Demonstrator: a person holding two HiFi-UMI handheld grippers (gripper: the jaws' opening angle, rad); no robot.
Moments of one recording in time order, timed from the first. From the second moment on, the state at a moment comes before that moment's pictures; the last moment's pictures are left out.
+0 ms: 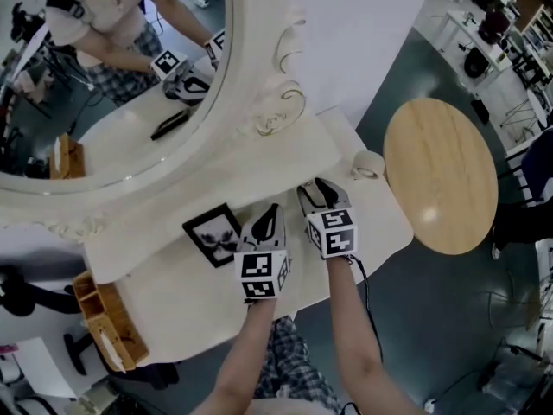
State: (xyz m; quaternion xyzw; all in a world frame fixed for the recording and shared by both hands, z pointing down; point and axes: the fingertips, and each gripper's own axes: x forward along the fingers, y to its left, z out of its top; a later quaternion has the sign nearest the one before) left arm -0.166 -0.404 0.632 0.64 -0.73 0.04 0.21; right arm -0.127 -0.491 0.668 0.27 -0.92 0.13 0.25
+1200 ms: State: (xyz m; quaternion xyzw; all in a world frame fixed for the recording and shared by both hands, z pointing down) left arm -0.169 -0.394 0.636 0.63 -0.74 0.04 0.22; right arm -0.107 -0.481 0.677 0.29 -0.91 0.13 0.26
